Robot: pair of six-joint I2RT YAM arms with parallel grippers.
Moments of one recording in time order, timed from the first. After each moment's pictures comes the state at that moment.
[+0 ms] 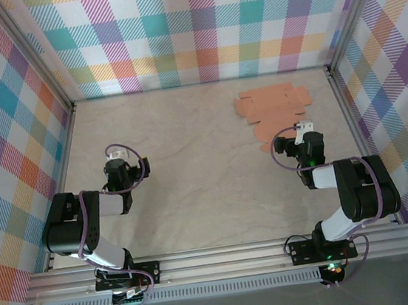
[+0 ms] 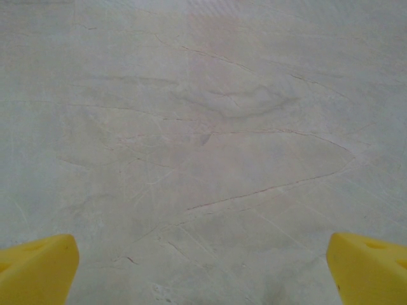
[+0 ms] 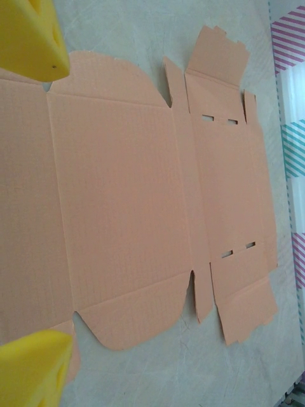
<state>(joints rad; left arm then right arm) -0.07 1.56 0.40 0.67 -0.14 -0.10 0.03 1.52 0.39 0.73 0.00 0.08</state>
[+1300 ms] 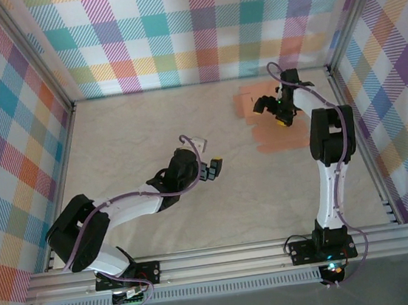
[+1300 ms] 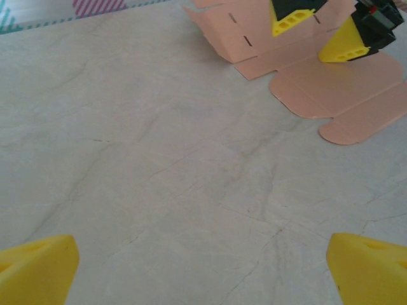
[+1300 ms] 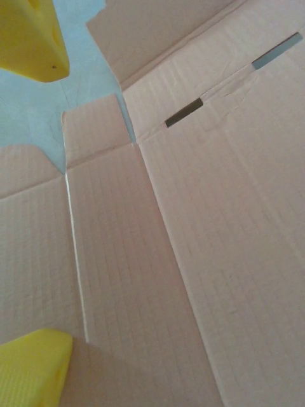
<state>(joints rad) -0.80 1.50 0.74 0.28 -0.27 -0.20 0.03 2.23 1.75 -0.69 -0.35 0.44</state>
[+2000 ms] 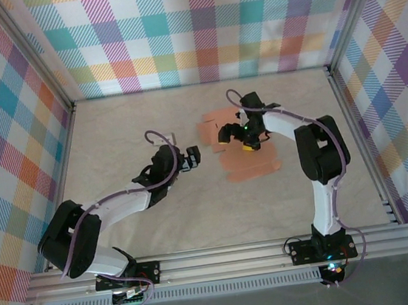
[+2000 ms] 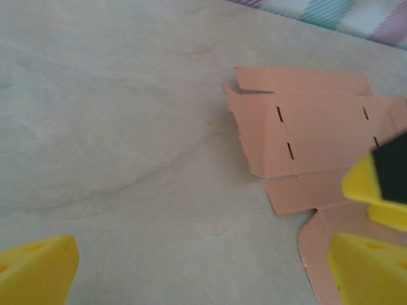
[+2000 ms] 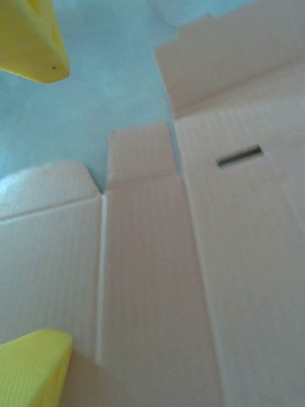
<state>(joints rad) -0.62 1.44 0.71 0.17 -0.31 -0.59 0.36 1.99 1.39 -0.57 -0.43 0.52</state>
